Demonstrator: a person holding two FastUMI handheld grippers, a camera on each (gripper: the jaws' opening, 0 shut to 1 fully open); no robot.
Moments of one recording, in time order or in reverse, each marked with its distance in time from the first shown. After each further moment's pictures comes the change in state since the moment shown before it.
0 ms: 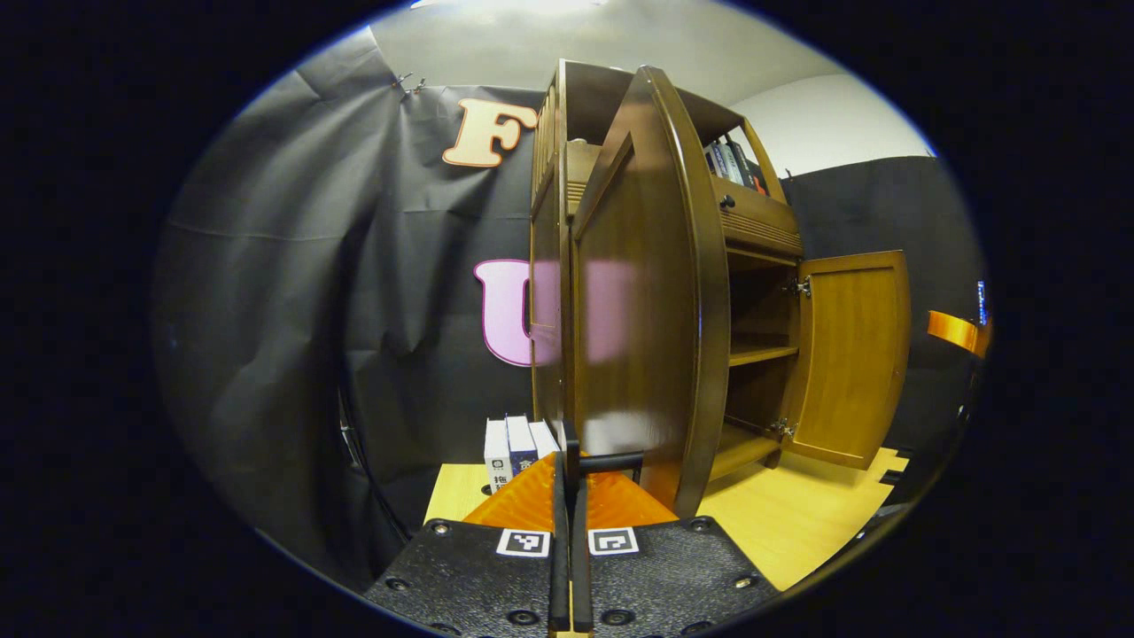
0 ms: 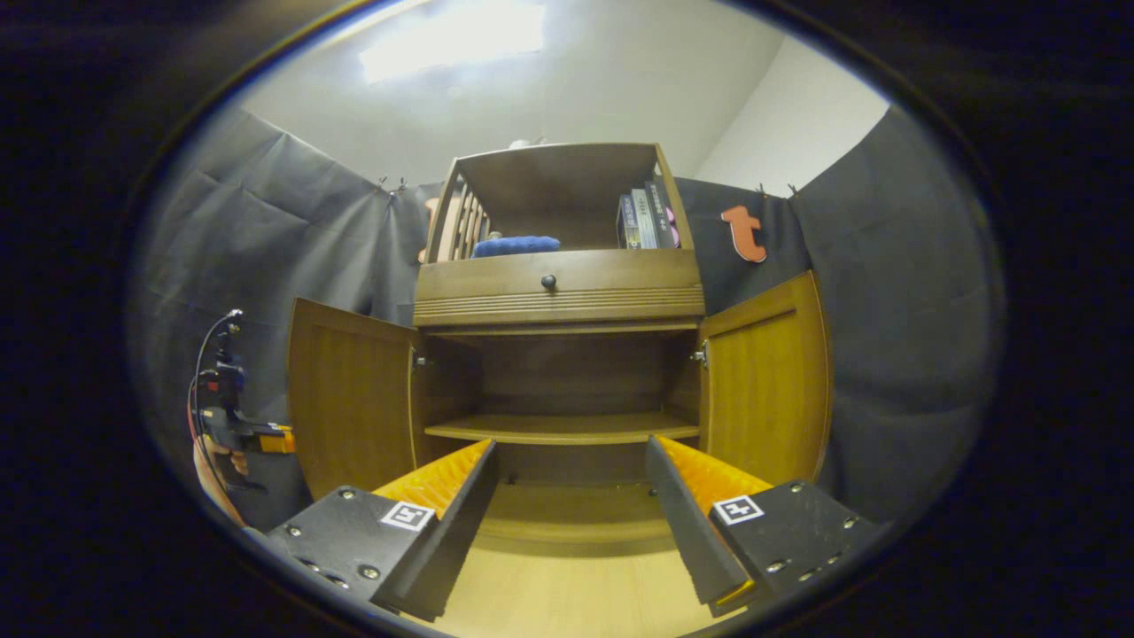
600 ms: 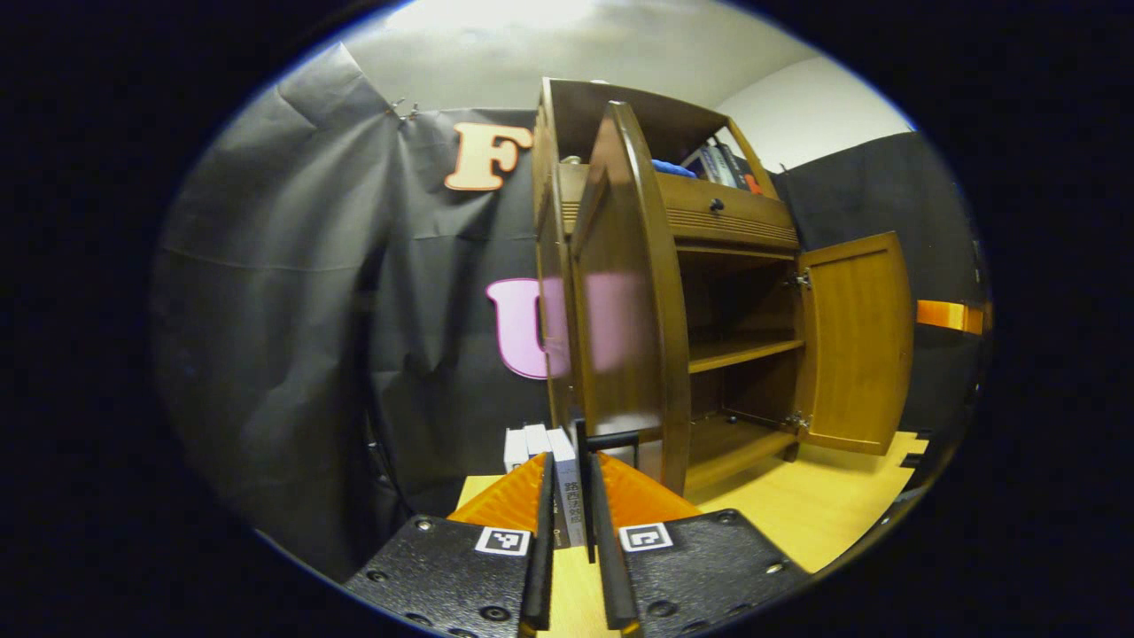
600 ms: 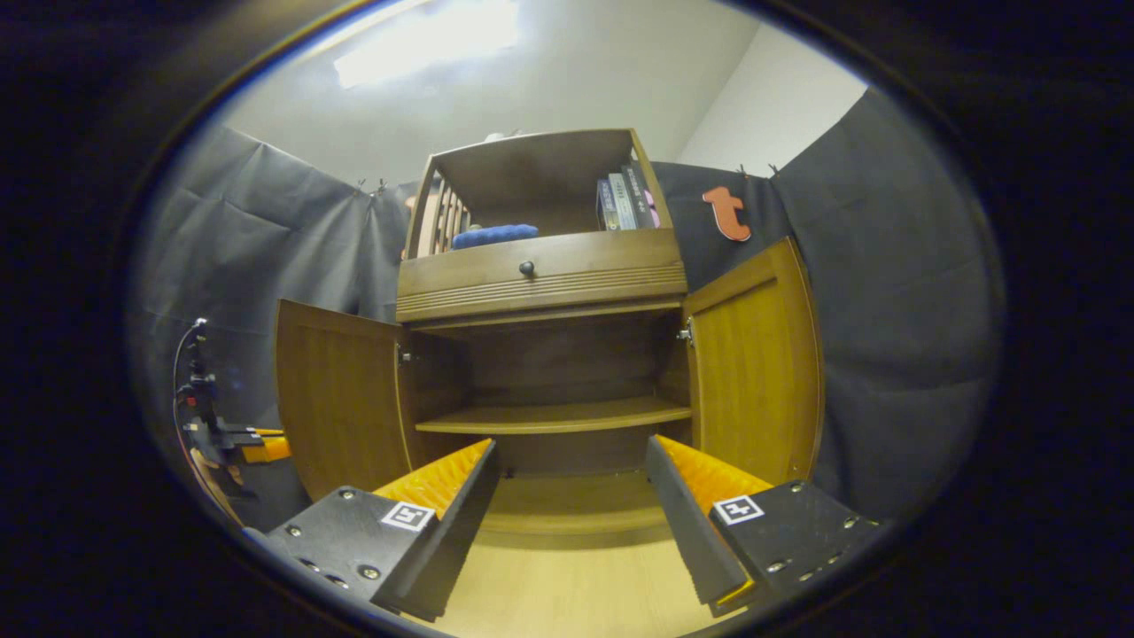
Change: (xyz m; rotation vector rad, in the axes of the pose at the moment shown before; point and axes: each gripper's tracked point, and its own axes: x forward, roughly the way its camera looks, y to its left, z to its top) left arm -0.029 0.002 0.003 0.063 -0.044 0.077; right arm 0.002 -0.007 -0.009 0.038 0.046 -0.038
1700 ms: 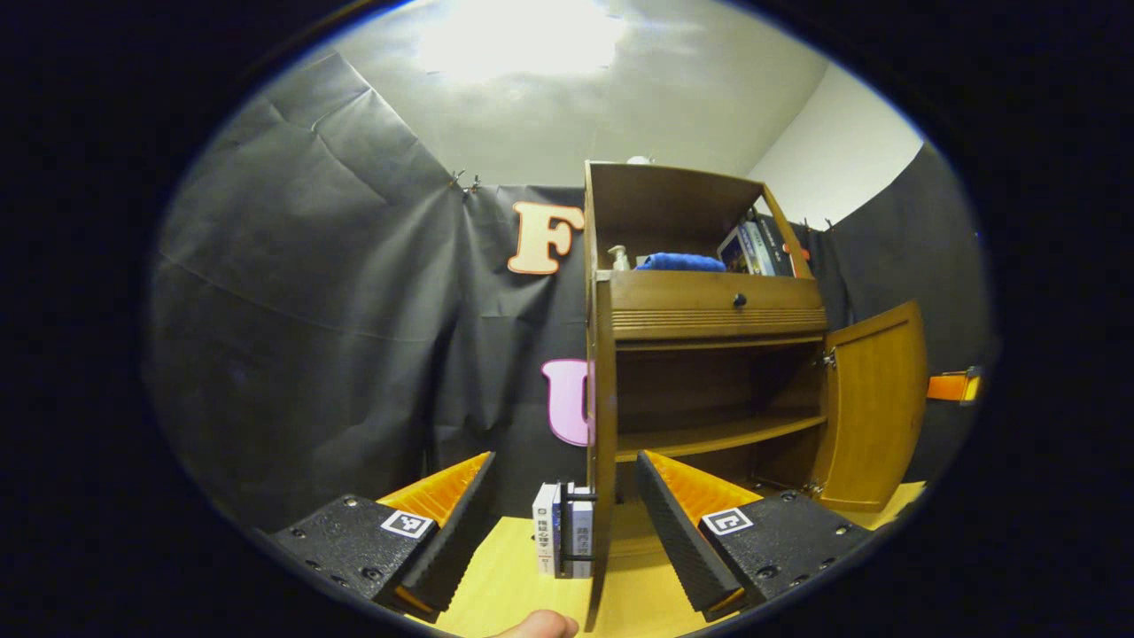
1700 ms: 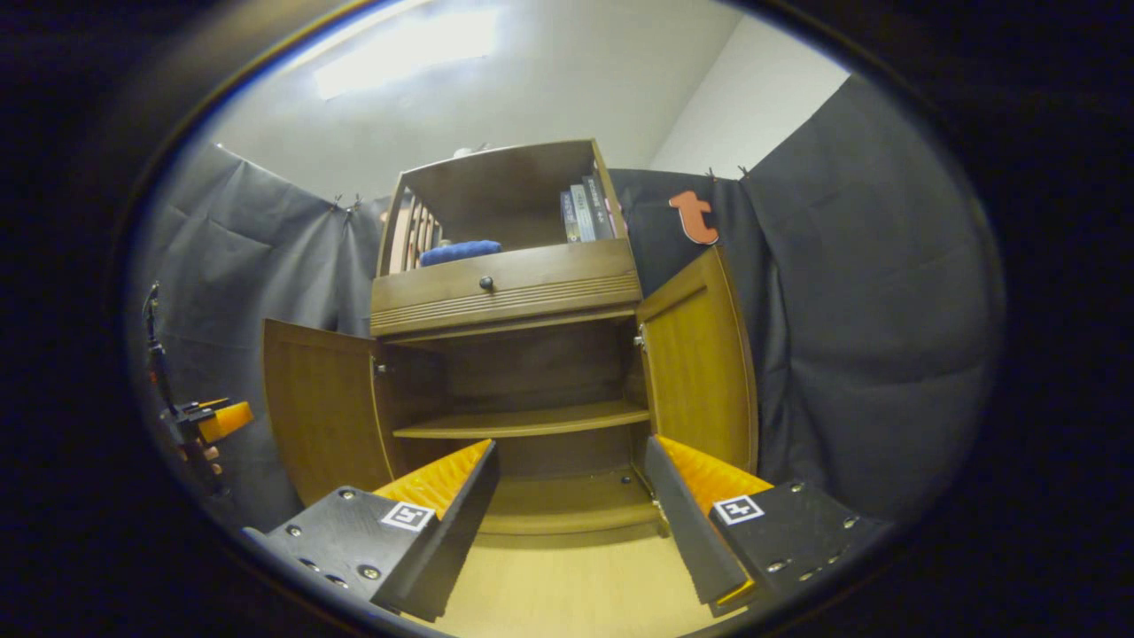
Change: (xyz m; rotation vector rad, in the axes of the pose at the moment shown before) left arm -0.075 -0.045 0.090 -0.030 -0.246 0.202; right arm -0.013 -0.027 0.015 0.035 -0.035 -0.058
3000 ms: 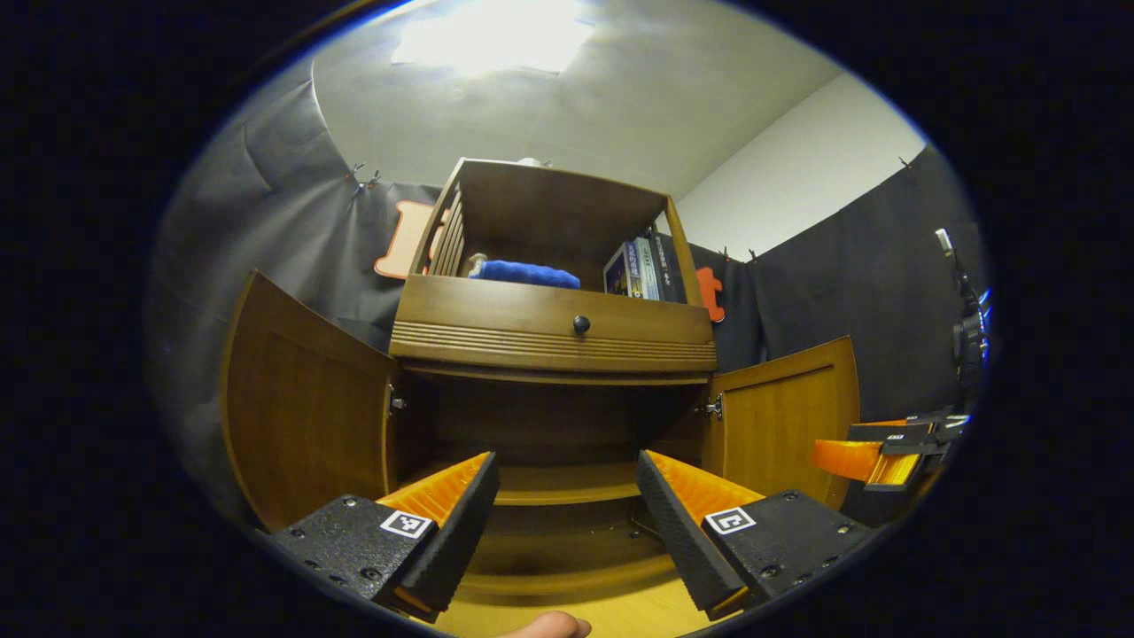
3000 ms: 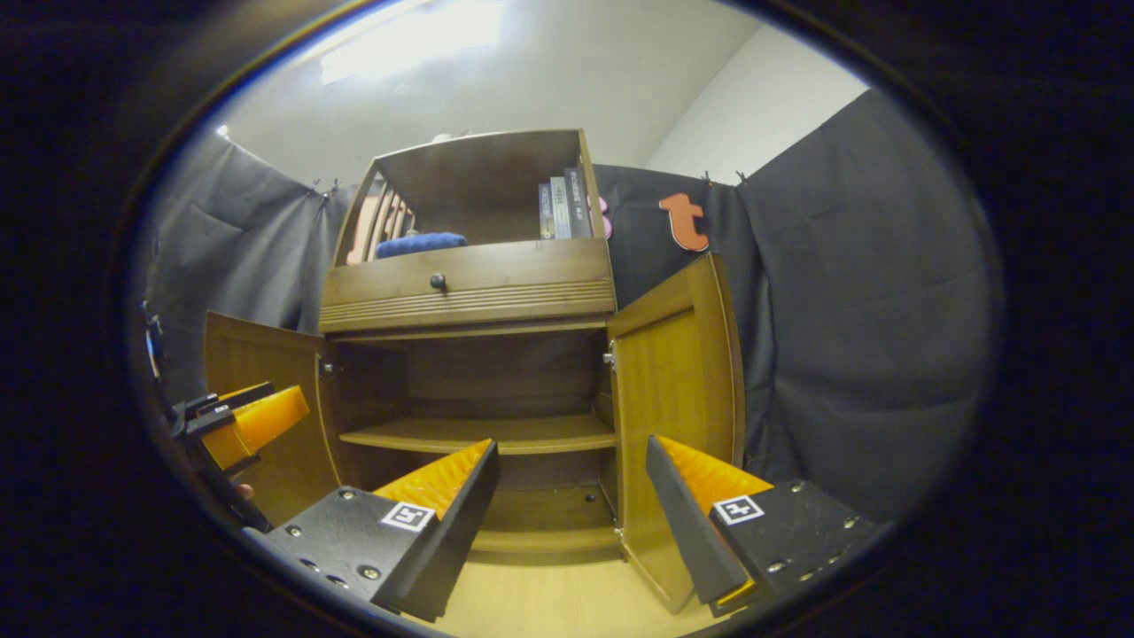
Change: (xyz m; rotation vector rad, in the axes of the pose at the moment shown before) left arm 0.092 -0.233 0.004 -0.105 -0.054 -0.256; right arm 0.054 -0.031 0.001 -0.063 0.032 -0.065
